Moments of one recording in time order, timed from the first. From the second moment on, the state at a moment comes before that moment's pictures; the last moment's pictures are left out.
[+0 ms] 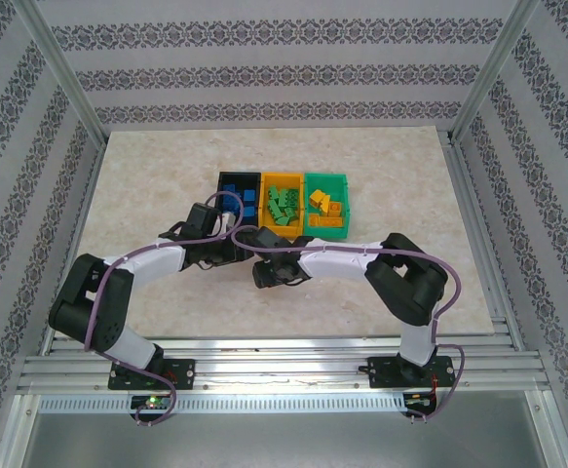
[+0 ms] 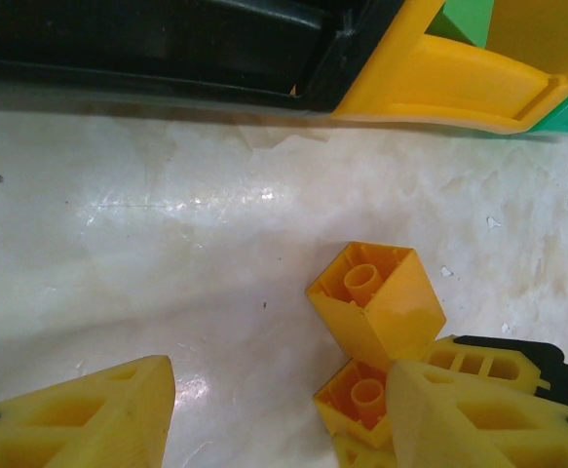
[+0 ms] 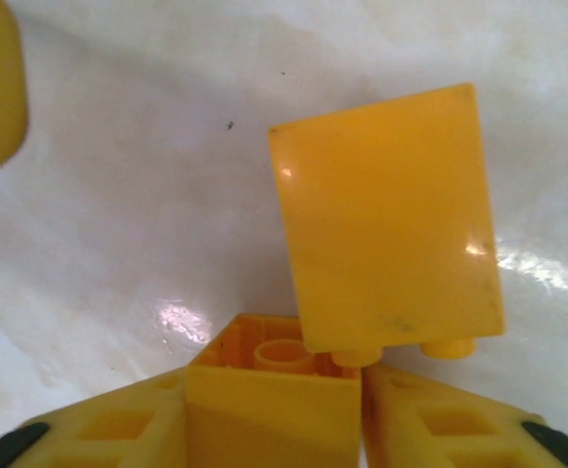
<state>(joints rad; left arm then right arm) -0.35 1.53 0.75 -0.18 0.42 -0.55 0.93 1.88 1.15 -0.44 0.01 0.64</state>
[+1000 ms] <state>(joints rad) -0.35 1.60 0.77 -0.12 0.45 -0.56 0.70 1.49 0.92 -0.40 0.07 0.64</state>
